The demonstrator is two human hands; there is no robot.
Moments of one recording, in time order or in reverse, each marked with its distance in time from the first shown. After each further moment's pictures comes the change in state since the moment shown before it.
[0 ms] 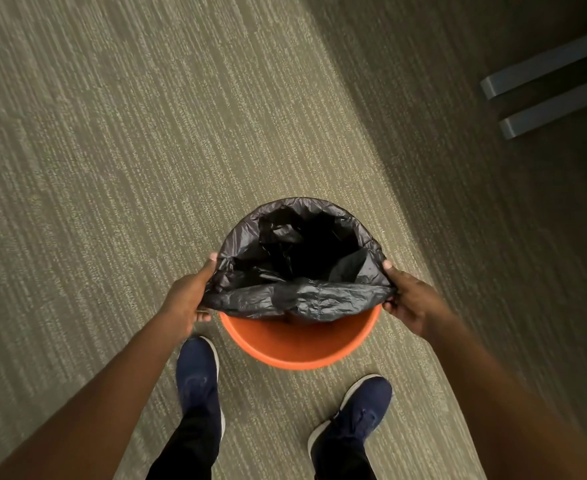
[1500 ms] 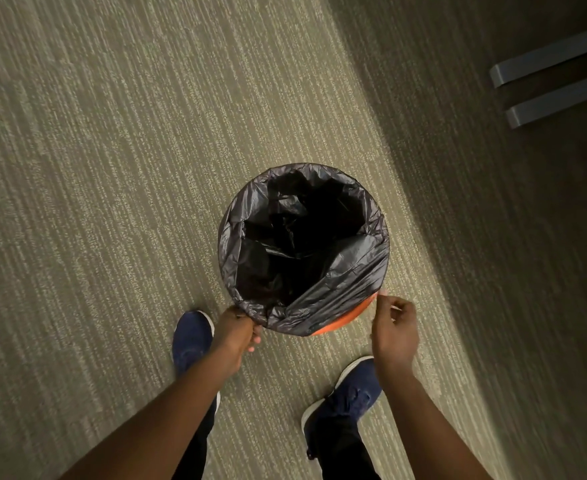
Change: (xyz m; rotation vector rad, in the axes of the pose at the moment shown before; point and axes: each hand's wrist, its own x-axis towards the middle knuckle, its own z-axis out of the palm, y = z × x) left_hand -0.013 -0.137 0.073 -0.011 0.000 -0.035; right_hand -0.055 0.124 0.034 -0.258 0.590 -0.347
